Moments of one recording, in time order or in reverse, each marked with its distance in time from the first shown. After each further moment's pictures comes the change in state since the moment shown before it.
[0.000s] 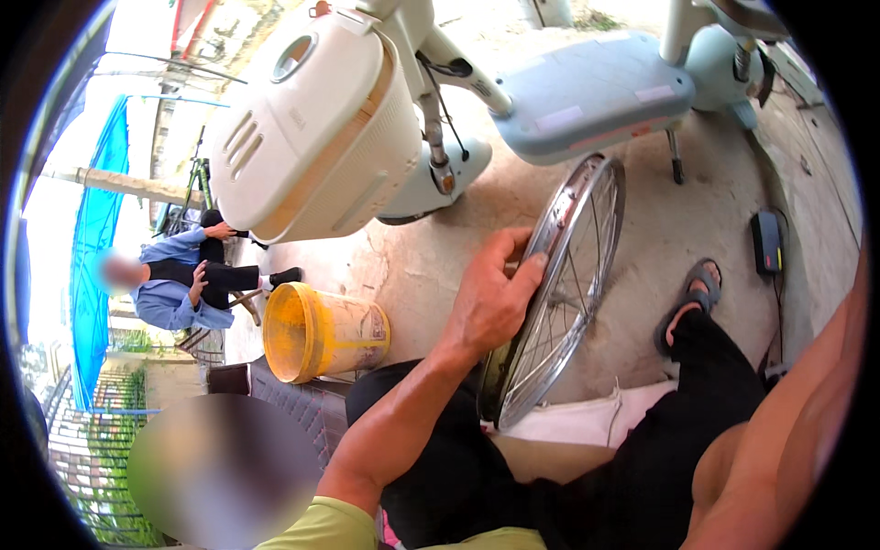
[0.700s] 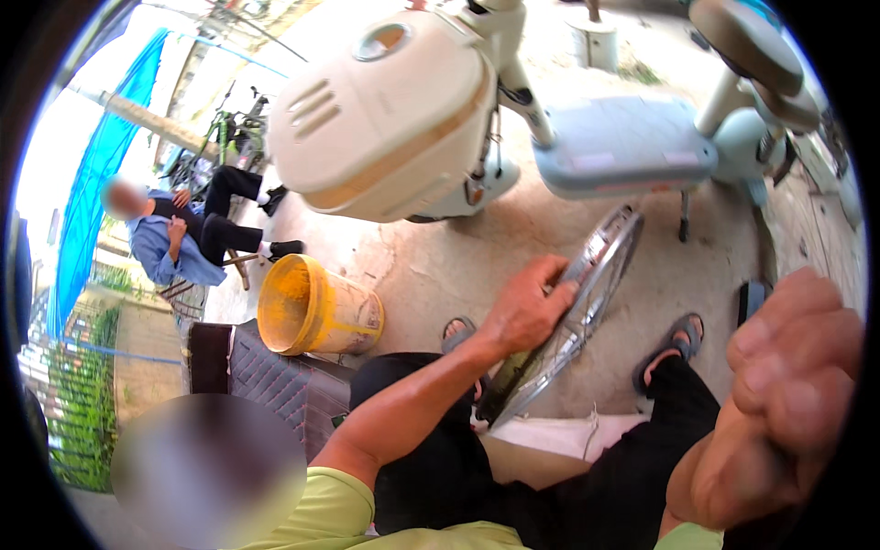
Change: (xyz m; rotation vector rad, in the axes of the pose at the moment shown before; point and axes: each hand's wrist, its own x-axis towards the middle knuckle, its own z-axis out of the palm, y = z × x) left_hand -0.005 0.003 -0.008 0.169 -0.031 0.024; right_hand 0.005 0.016 -0.013 -0.061 0.165 0.139
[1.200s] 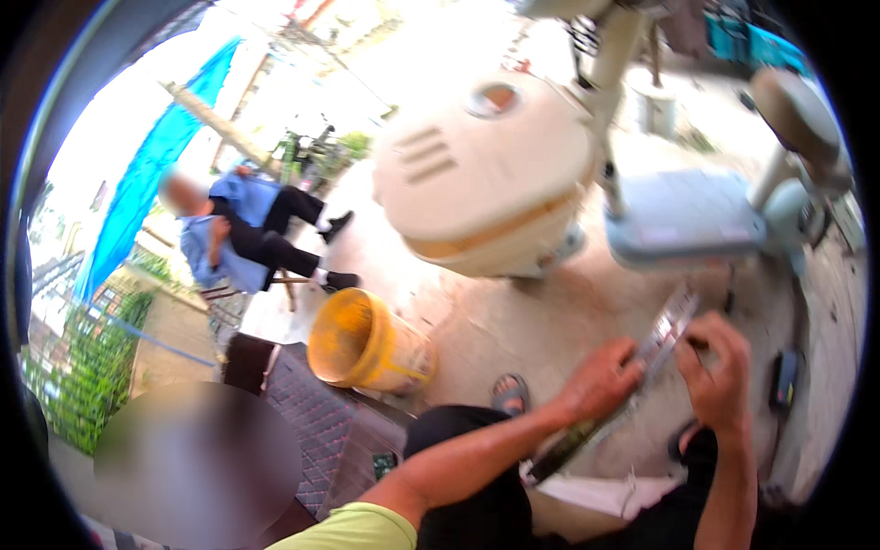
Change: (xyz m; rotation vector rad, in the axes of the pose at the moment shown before) left_hand -0.011 -0.011 -0.002 0.019 -0.043 -0.010; right_hand -0.056 0.091 0.083 -0.048 -0.113 0.524
